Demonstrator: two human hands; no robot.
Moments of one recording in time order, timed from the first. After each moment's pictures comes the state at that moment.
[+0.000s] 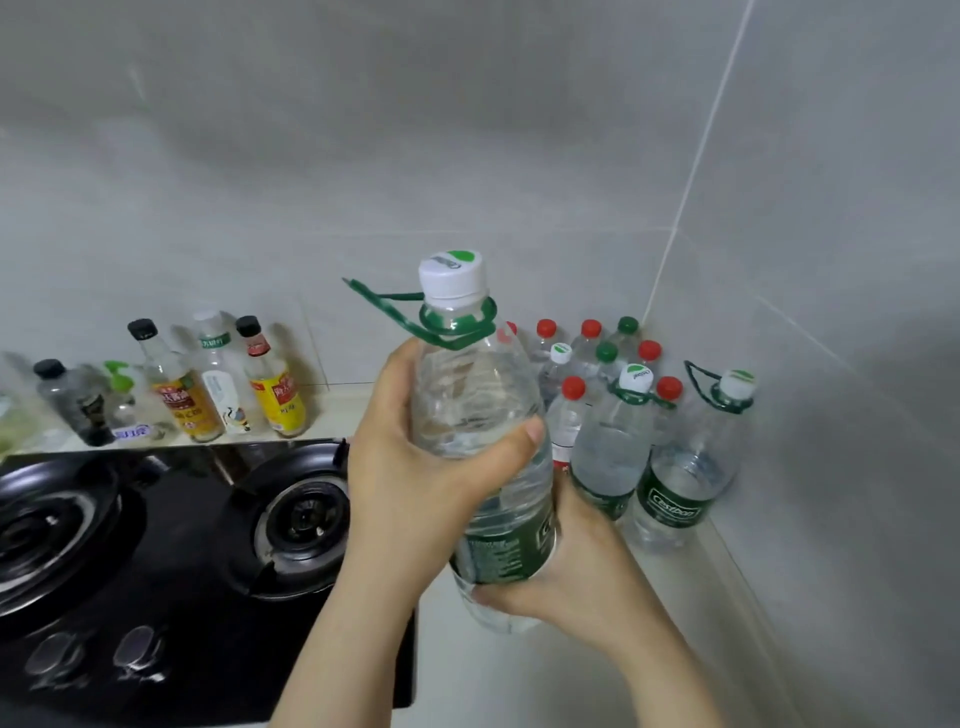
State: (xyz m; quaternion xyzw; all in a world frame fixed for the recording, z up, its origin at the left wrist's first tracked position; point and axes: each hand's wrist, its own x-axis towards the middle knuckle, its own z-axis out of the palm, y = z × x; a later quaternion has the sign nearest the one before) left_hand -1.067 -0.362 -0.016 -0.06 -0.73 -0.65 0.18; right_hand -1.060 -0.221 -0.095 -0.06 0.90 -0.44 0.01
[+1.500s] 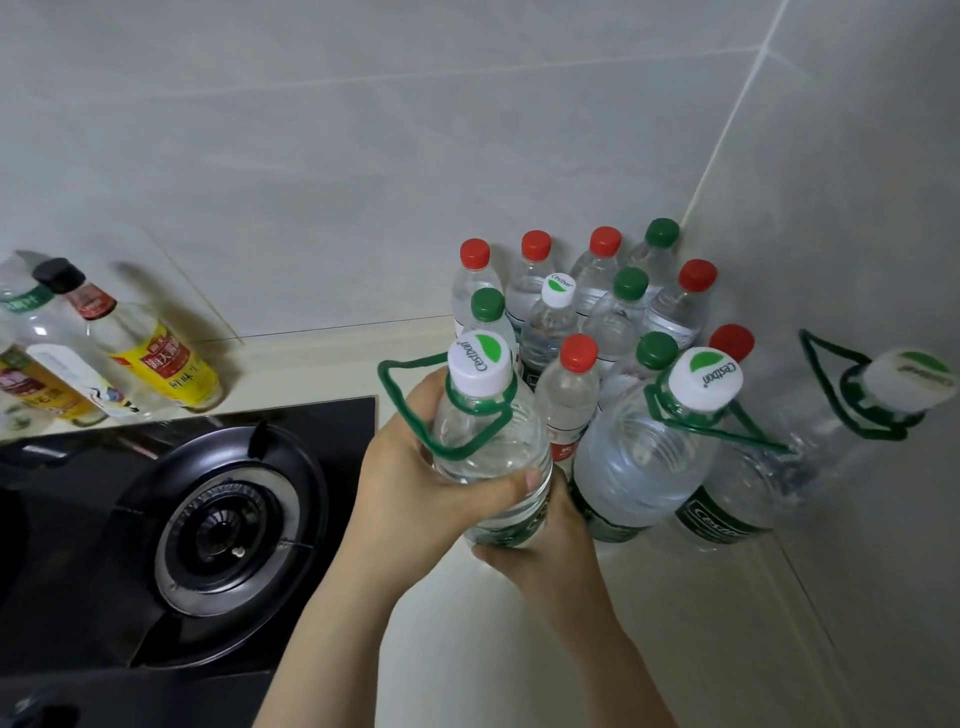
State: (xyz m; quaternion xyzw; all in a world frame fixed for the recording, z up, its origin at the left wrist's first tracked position) left_hand -1.222 -0.324 -0.143 -0.05 -0.78 -0.62 -0.04; right_hand -1.189 -0.196 -0.263 0.08 0.82 -0.57 0.00
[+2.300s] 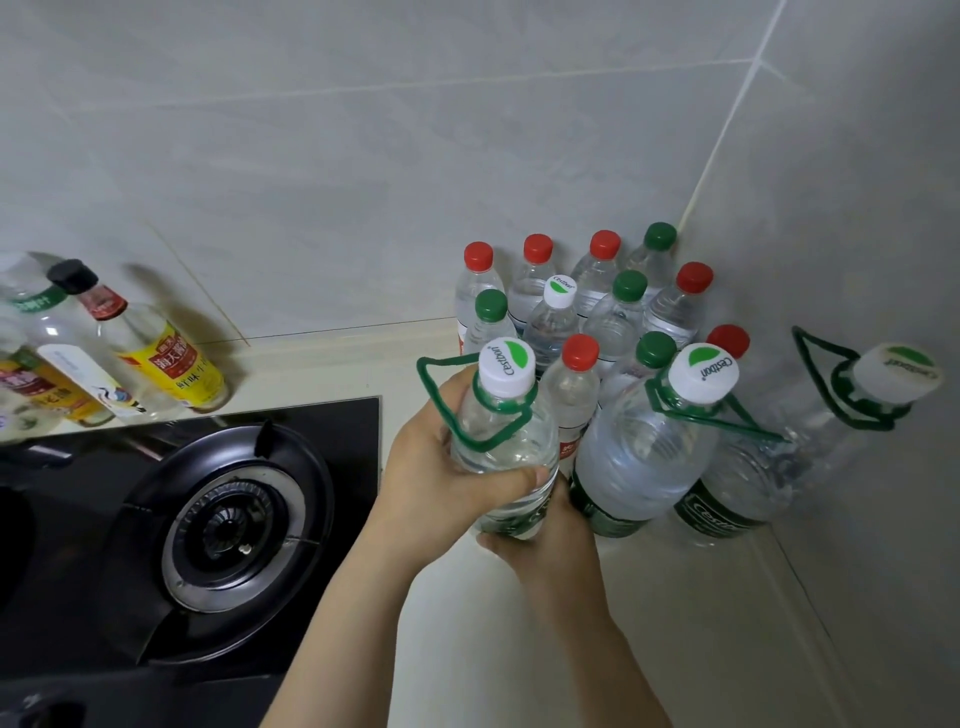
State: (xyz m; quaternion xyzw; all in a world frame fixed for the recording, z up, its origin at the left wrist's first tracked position) left_hand -1.227 -0.322 -0.151 -0.08 -0.77 -0.63 -0.08; right_hand -1.190 -0.203 -0.281 0.15 0.85 -0.51 0.02
